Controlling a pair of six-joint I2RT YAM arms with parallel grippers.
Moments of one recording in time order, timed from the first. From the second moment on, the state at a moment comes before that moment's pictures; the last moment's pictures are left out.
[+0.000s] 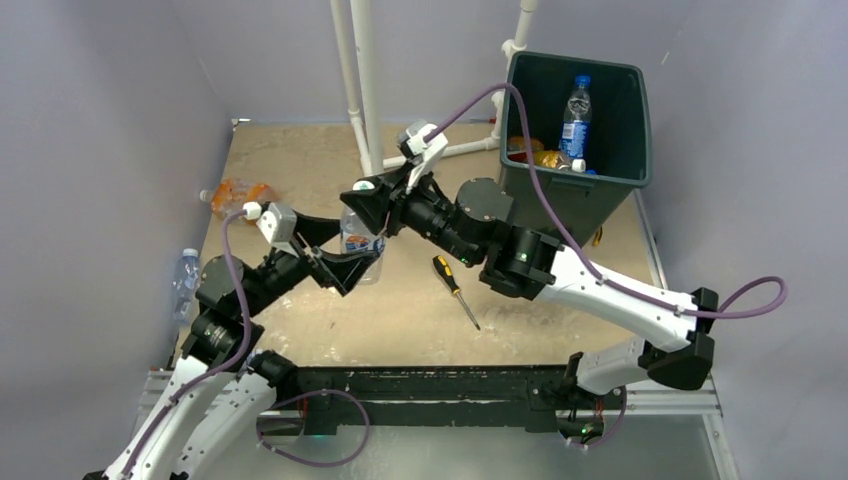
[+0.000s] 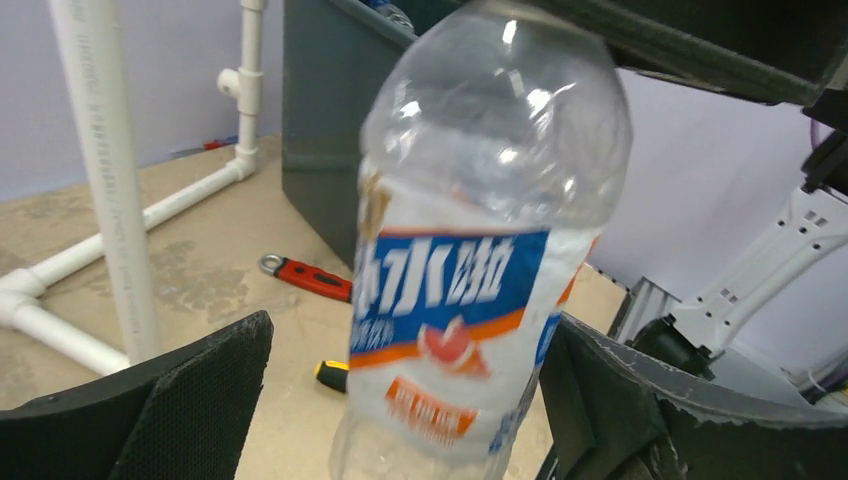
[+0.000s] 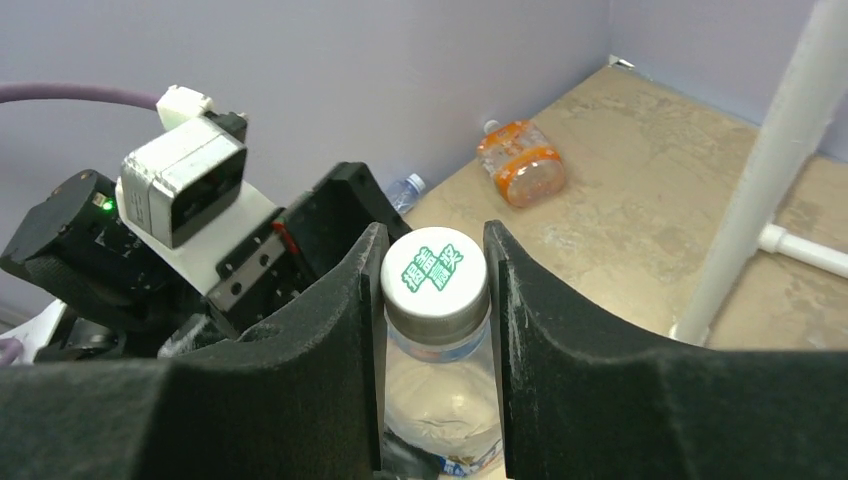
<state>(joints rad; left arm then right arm) -0.47 0.51 0.70 -0.04 0.42 -0.36 1.17 1.40 1.51 0.05 0.22 0.24</state>
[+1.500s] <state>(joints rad) -0.47 0.41 0.58 -0.22 -0.37 -0.72 0.17 1.57 1.68 0.30 0.92 -0.21</state>
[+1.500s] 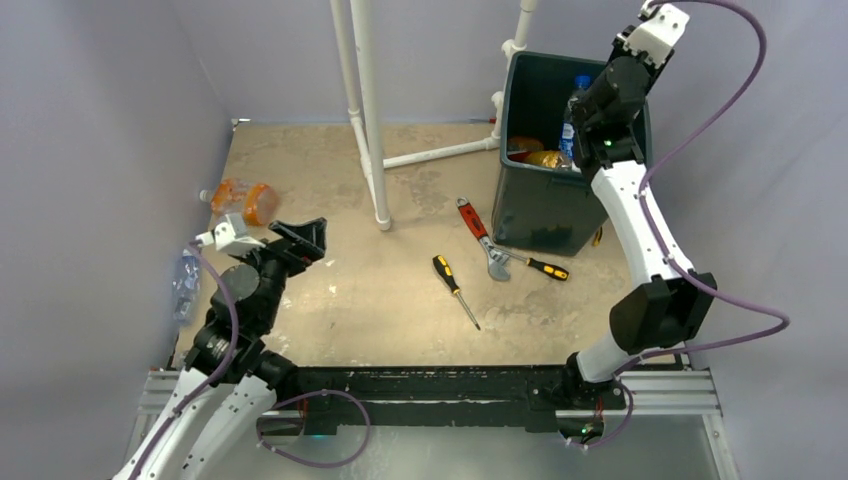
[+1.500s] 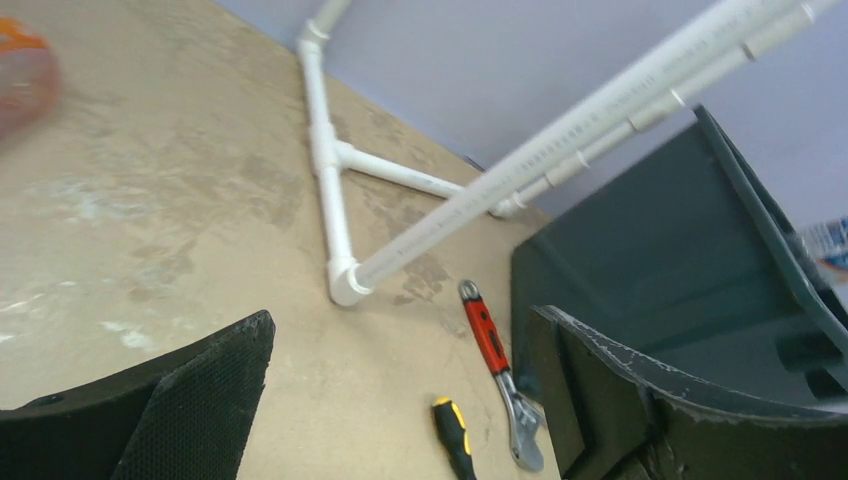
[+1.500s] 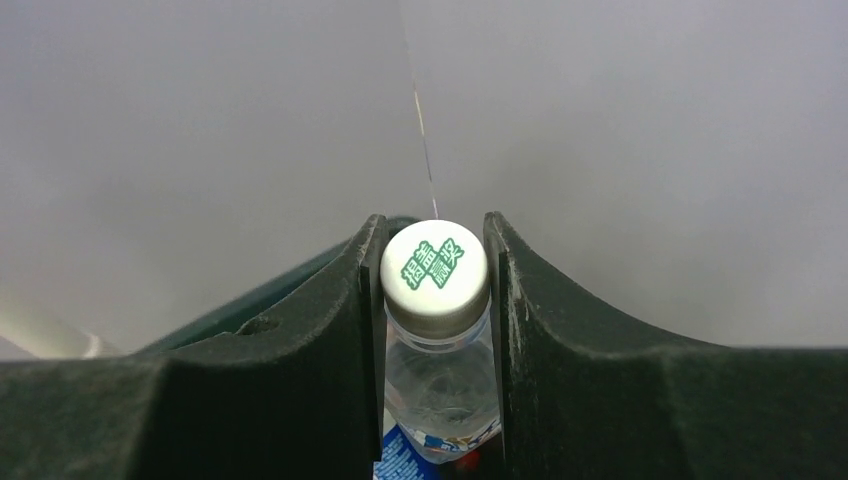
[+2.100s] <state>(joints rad) -0.47 0.35 0.70 -0.39 -0.59 -0.74 0.10 1.73 1.56 0.09 0.75 0.03</state>
